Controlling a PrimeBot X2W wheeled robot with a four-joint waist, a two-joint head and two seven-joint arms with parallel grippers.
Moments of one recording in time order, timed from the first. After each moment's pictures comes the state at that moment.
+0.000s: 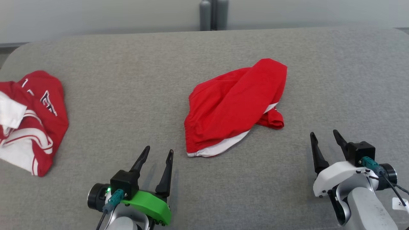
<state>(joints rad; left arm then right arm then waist) -0.15 0.05 -0.30 0.37 -0.22 -0.10 -0.26 -0.30 -0.11 -0.04 0.60 0.08 0.13 -0.26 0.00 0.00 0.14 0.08</state>
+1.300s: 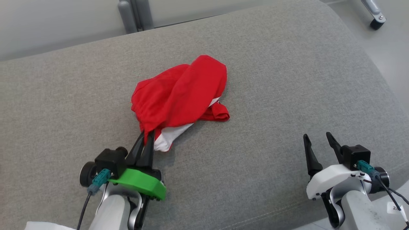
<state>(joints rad) -0.25 0.05 -0.25 0.39 -0.28 -0.12 -0.26 -0.26 -0.07 -0.02 0.54 0.10 0.13 -0.26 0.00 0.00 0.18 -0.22</state>
